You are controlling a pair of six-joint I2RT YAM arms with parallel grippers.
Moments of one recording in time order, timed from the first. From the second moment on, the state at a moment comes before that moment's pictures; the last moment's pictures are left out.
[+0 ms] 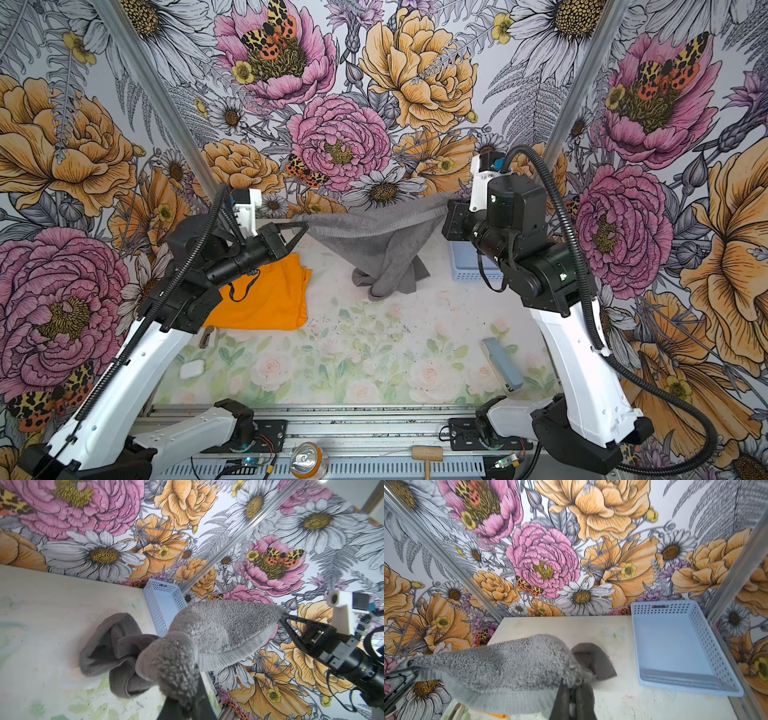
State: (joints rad) left arm -0.39 1.10 1.43 -0.39 0.35 -0.72; right arm 0.46 1.33 2.12 -1.06 0.17 0.30
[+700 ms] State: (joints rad) left arm -0.38 1.29 2.10 -0.39 0.29 -0.44; right arm 0.46 1.48 2.60 -0.94 0.10 0.12
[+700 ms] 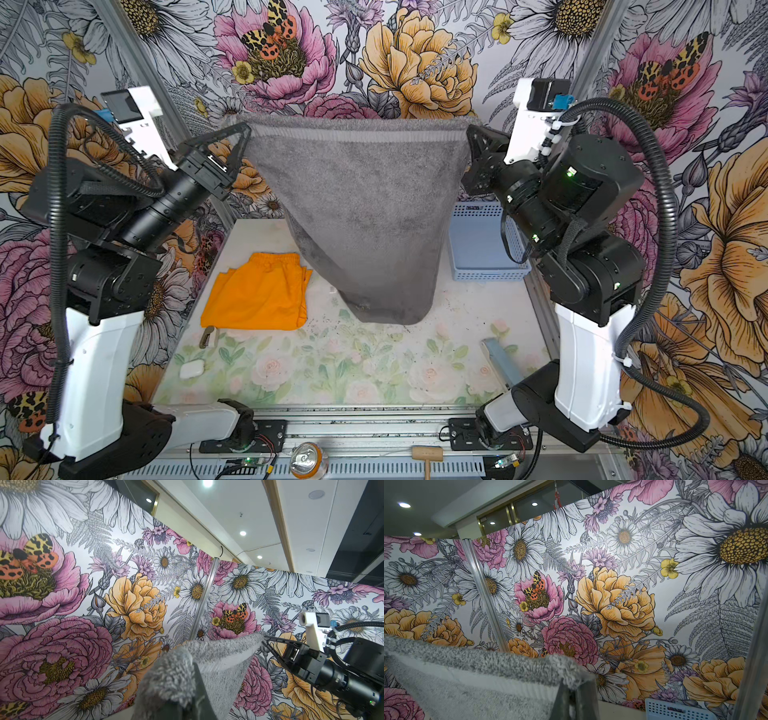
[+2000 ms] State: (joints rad) left arm -0.31 1.51 2.37 -0.28 0.34 -0.30; right arm 0.36 1.58 2.65 -0.61 0.07 -0.07
